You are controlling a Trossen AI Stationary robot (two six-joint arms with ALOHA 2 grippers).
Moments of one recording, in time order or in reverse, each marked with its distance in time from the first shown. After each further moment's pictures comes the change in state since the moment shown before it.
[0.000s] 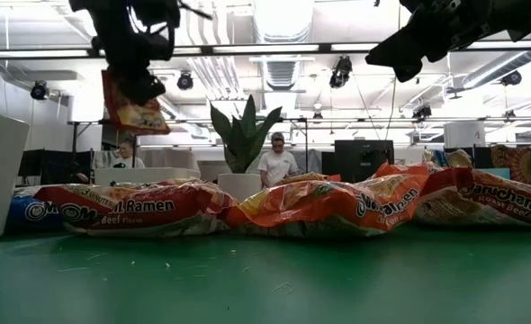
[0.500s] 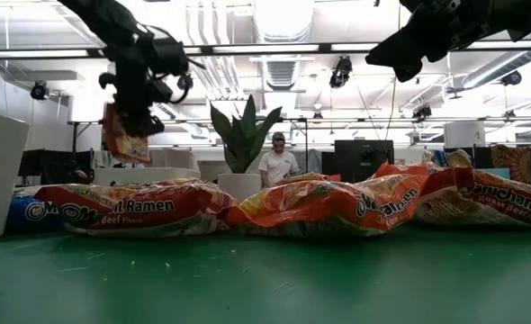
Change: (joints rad) left arm 0.364 0.167 -0.015 0.221 0.117 0.215; right arm 0.000 0.000 0.000 0.000 0.002 0.000
